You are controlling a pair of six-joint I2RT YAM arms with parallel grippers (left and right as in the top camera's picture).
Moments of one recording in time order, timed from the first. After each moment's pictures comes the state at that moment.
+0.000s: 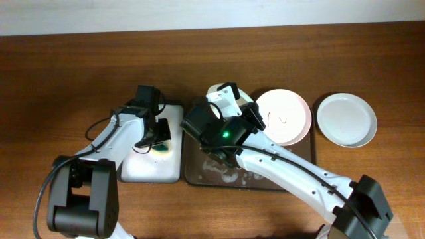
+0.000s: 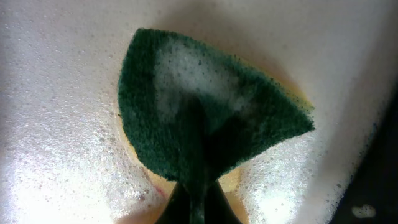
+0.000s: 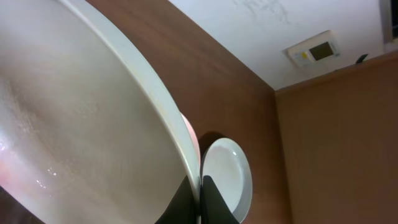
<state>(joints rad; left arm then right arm) -0.17 1.79 1.08 -0.68 0.00 -0.36 0.86 1.72 1.43 -1.05 1.08 0.36</state>
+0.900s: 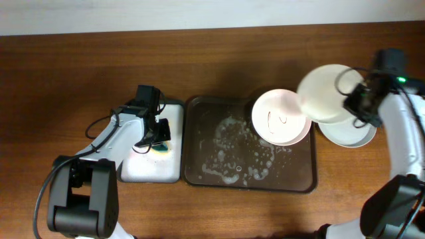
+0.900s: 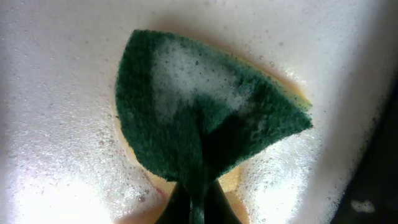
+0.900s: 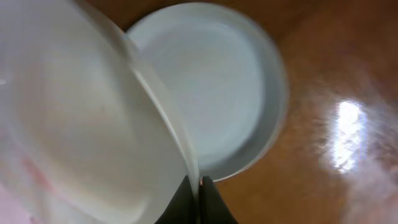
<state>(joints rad) -0.17 1.79 1.08 -0.68 0.00 -0.31 -0.35 1.66 1.39 -0.99 0.10 0.47</state>
